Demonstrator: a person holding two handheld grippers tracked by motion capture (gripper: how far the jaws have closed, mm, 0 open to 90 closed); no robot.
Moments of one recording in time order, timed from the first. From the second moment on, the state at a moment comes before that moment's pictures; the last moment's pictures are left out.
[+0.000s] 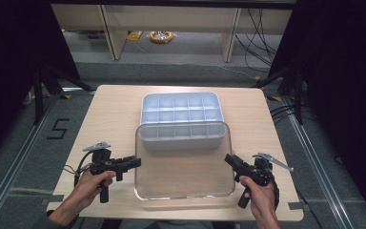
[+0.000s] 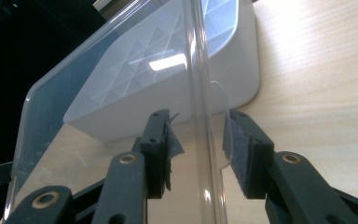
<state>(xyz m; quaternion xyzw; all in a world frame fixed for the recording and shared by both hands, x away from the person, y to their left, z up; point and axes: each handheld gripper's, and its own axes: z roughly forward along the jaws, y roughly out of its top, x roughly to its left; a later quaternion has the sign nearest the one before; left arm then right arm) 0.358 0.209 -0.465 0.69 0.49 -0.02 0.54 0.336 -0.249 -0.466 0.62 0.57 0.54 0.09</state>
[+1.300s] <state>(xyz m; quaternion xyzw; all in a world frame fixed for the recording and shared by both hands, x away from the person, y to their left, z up) 0.333 0.213 -0.486 0.70 0.49 -0.02 0.51 0.308 -0.245 -0.488 0.61 0.58 0.53 0.06</state>
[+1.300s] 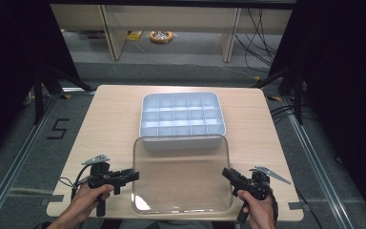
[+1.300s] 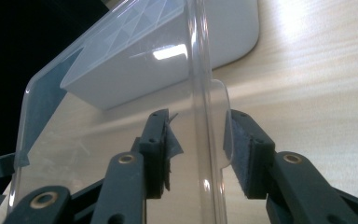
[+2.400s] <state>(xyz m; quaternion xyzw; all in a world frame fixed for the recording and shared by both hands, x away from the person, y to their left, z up) 0.331 0.203 -0.505 0.74 0.48 -0.01 0.46 0.301 -0.240 -0.501 0.66 0.58 0.48 0.02</state>
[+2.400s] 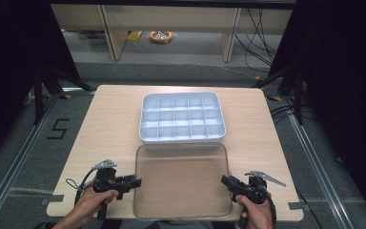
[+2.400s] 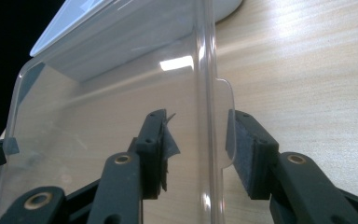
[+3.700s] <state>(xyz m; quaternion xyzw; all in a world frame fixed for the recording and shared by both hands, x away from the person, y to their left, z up) 0.338 0.199 -0.516 0.76 0.48 -0.01 0.43 0.302 -0.226 -0.501 0.72 0.57 0.41 -0.04</state>
